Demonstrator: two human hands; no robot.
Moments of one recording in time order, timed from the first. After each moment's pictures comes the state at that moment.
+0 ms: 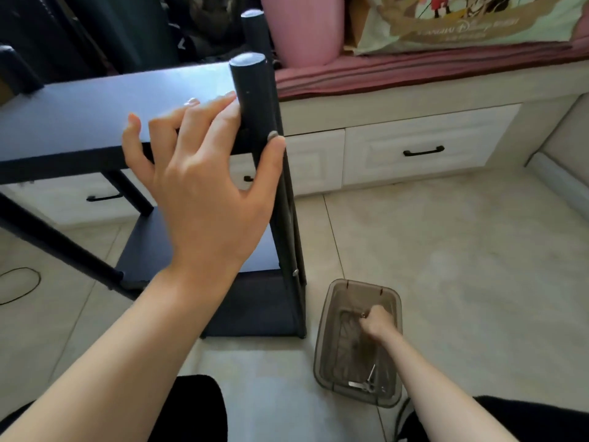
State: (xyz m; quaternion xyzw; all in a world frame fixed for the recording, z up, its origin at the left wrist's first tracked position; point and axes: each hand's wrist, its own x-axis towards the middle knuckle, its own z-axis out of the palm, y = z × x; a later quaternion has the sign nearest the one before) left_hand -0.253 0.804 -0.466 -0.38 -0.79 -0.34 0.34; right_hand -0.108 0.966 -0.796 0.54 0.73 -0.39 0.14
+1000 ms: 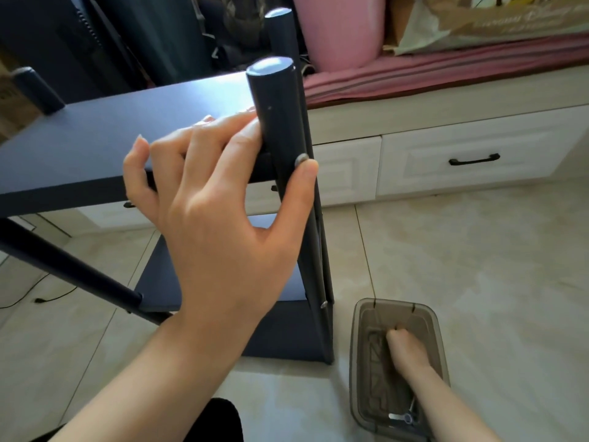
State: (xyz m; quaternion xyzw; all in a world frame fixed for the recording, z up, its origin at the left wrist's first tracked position) left_hand -0.246 0.813 -0.463 -0.39 -0.79 -0.35 0.33; right_hand -0.132 0.989 -0.837 0.52 0.73 -0.43 0.09
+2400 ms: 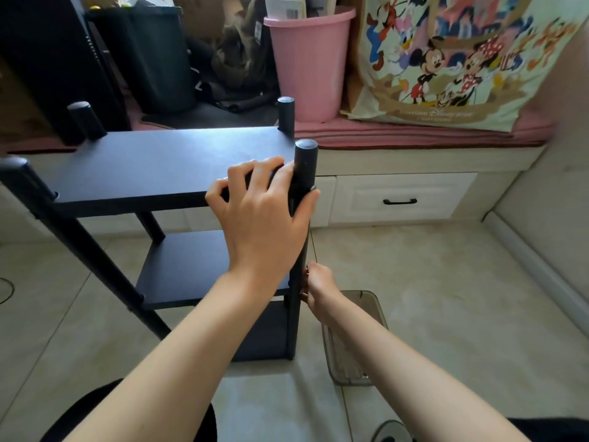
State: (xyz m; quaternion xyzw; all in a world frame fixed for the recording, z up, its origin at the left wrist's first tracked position) left_hand -0.252 0.819 -0.450 -0.38 -0.81 -0.32 0.31; right_hand -0.219 0.923 -0.620 0.49 0.48 -0.71 -0.13
